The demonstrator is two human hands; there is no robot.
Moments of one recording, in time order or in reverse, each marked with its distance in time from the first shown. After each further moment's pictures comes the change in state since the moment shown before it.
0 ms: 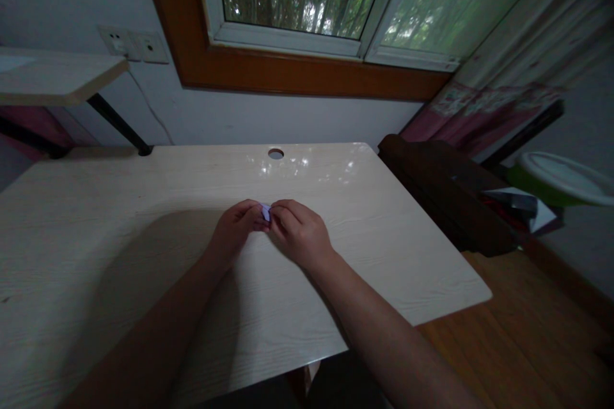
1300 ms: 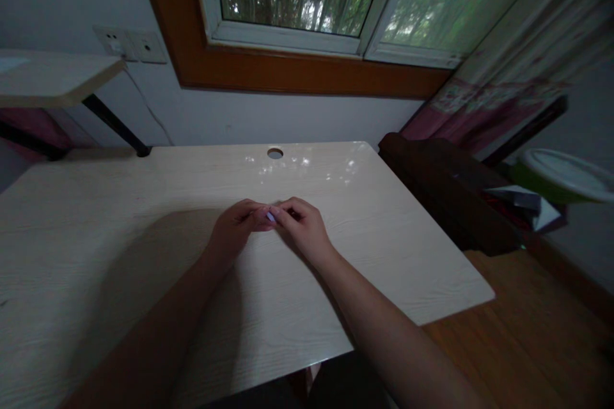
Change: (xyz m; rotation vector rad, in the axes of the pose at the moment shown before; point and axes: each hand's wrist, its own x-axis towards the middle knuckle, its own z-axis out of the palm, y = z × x) left_hand 0.000 -0.001 -0.005 0.100 -0.080 0.083; right_hand 0.004 0.009 0.008 0.697 0.018 0.522
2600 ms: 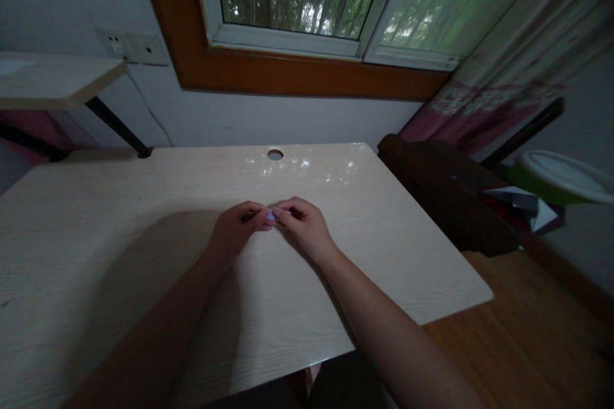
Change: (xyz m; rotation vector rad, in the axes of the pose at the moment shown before) left_hand 0.004 -0.002 -0.002 0.037 0.041 -0.057; right_hand 0.003 0.008 -0.003 0.132 -0.018 0.103
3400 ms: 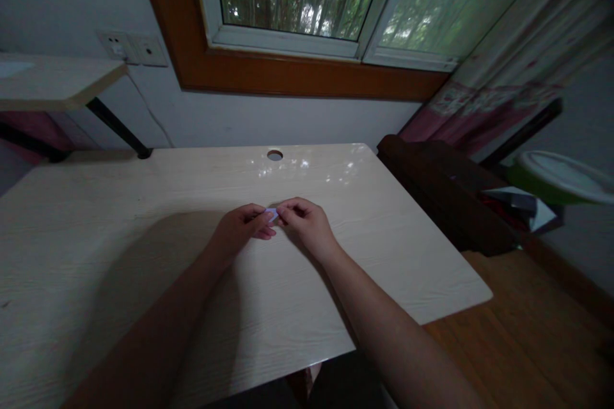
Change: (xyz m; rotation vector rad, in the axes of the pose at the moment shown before) left_hand 0.002 0.003 0.000 0.001 -0.107 -0.126; right_hand 0.002 -0.007 -0.001 0.243 0.005 0.129
